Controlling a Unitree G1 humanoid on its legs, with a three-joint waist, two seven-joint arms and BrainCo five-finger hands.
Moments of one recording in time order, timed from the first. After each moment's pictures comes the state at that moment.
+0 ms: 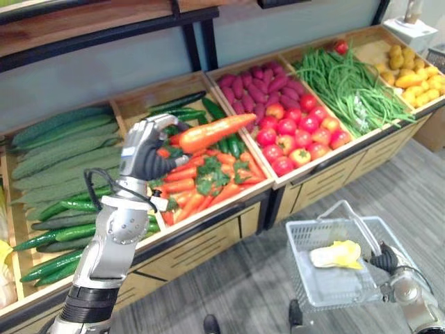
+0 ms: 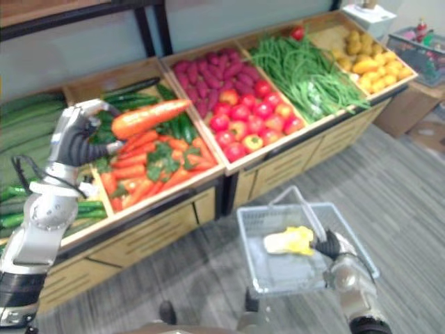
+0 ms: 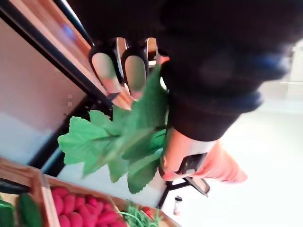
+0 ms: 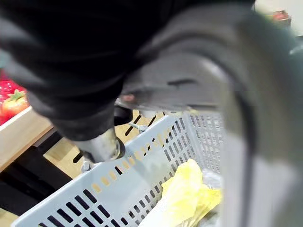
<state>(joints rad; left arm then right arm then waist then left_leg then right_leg) -0.19 0.60 0.00 -0.29 0.36 -0.17 0.16 0.04 -0.49 -0.10 0.53 -0.54 -0.07 -0.04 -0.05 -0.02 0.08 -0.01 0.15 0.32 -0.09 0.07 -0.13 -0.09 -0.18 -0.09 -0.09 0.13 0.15</state>
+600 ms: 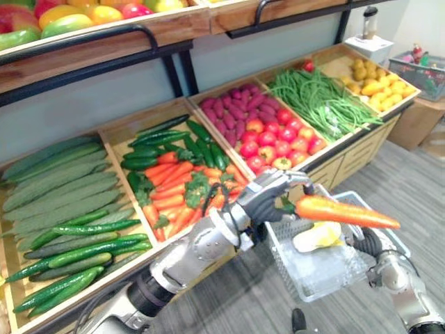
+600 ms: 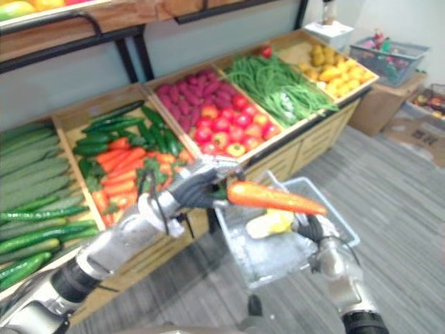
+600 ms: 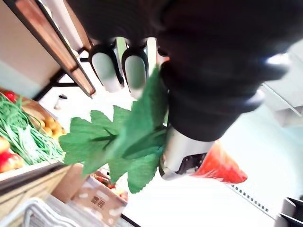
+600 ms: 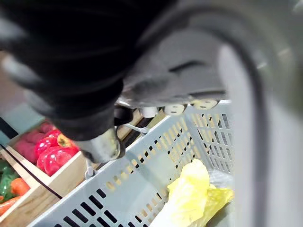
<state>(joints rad) -0.39 0.44 -0.64 -0.26 0.32 -0.20 0.03 0.04 -0.49 -0.02 0.31 -0.53 -0.07 -0.03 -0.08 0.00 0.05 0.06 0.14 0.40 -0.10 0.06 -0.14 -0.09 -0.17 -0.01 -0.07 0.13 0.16</state>
